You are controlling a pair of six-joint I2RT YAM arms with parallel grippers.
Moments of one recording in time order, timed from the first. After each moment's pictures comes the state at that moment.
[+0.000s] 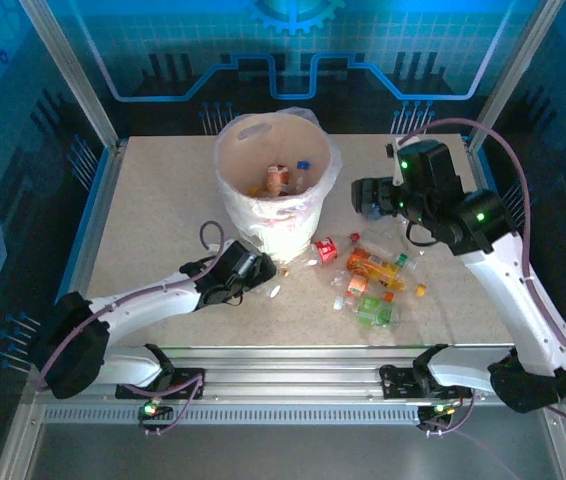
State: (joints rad) left arm -0.73 1.31 0.70 -0.38 -0.21 -1.19; right arm 0.52 1.21 1.62 -1.11 0.26 0.31
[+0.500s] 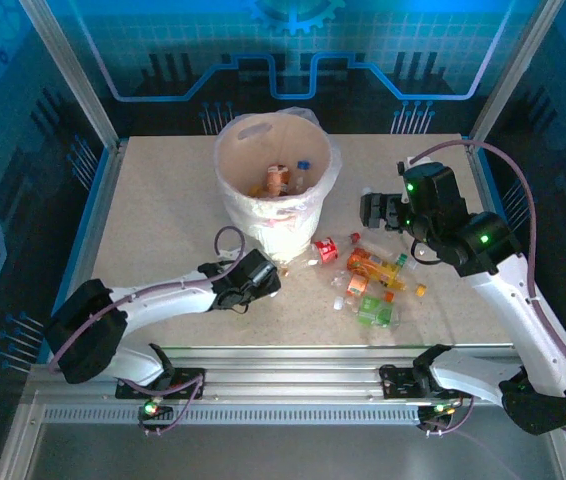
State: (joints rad) left arm -0.81 1.41 0.74 -0.48 -0.28 -1.20; right arm 0.52 1.10 1.46 -1.06 0.29 0.38
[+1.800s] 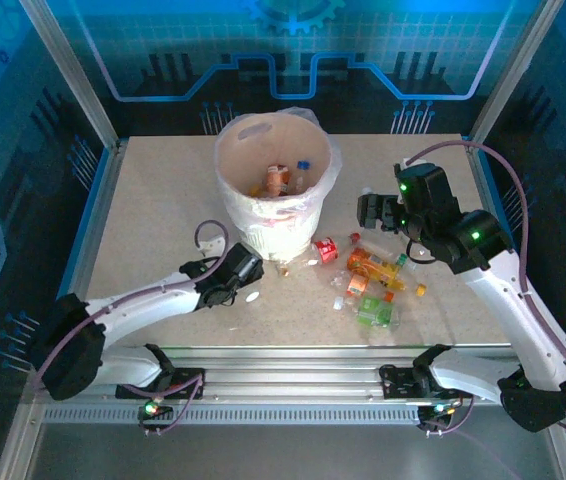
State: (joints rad) left arm -0.73 1.31 0.72 -0.51 -0.45 -1.15; right arm 0.52 1.12 1.43 -1.05 0.29 0.42
